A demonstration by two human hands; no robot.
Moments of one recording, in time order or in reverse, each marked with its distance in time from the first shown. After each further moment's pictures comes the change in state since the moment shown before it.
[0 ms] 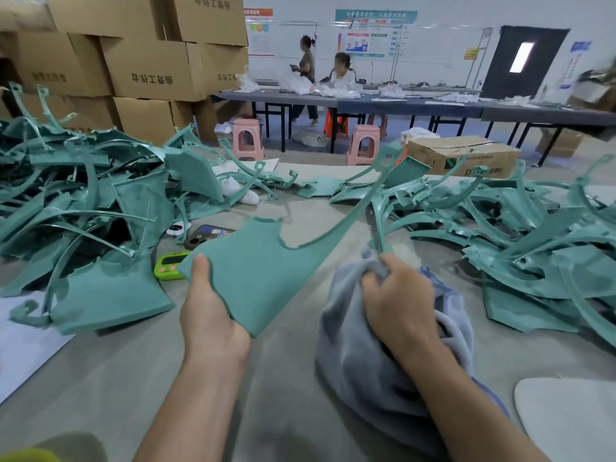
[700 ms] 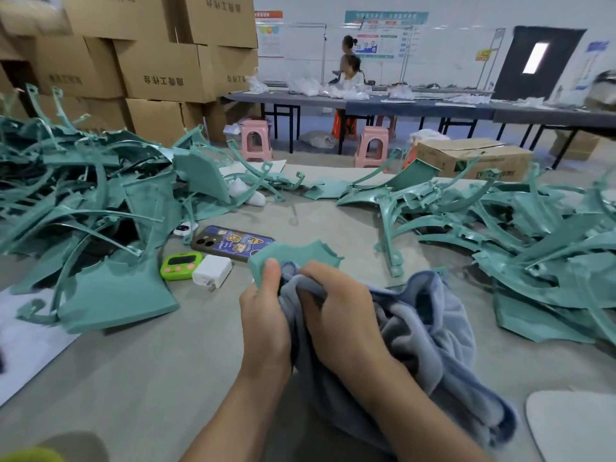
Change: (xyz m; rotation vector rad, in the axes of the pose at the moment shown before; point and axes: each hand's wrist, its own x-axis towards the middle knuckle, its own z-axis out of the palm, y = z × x) left_hand -0.023 -0.043 0.012 0.290 -0.286 0.168; right_hand -0.030 -0.065 0.024 0.275 -0.206 -0.268
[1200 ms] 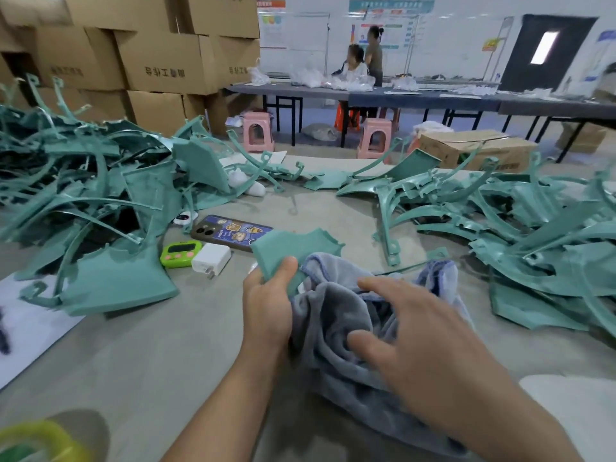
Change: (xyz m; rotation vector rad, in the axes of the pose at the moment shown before) left_hand 0.000 -0.011 -0.002 0.086 -0.011 0.027; right_hand -0.051 -0.005 -0.095 -0.452 -0.141 0.074
